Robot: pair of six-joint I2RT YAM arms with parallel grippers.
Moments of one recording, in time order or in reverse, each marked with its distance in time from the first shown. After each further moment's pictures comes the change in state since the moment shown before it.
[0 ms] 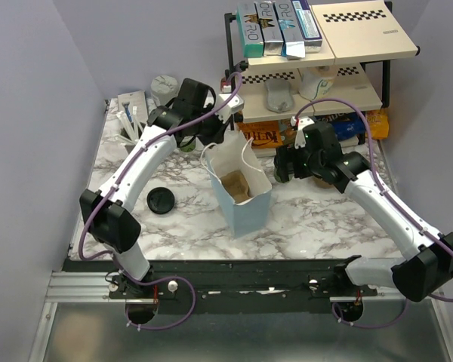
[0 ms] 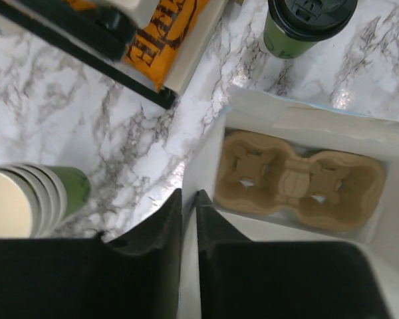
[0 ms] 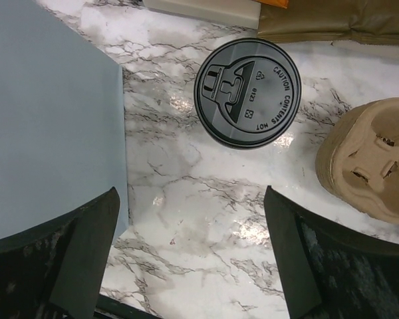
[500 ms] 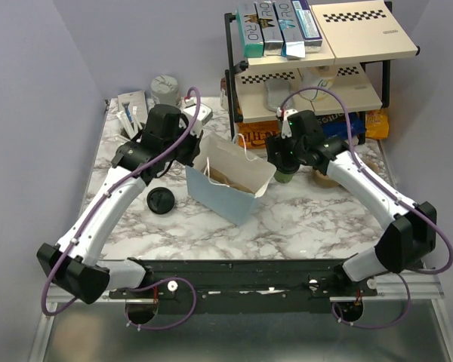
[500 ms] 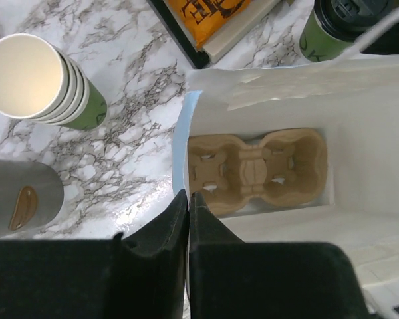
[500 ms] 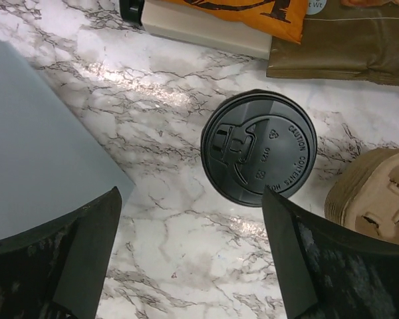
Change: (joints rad) left arm 0.000 -0.400 -0.397 0.122 -0.222 -0.255; right arm 0.000 0.201 0.117 0.048 -0.008 -0.016
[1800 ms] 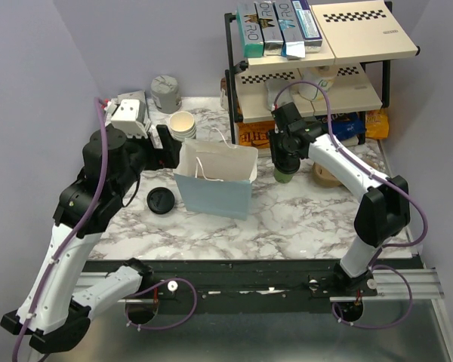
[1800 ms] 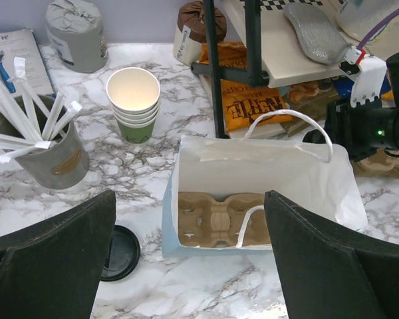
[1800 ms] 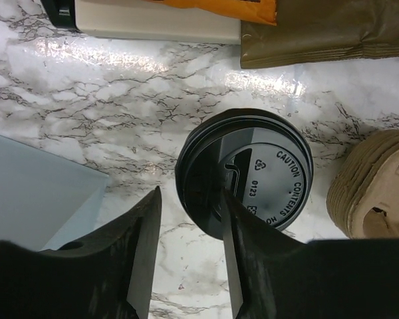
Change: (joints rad) left arm 0.000 -0.365 0.023 -0.024 -0.302 -0.382; right arm 0.011 0.257 0.201 -0.127 0.124 0.130
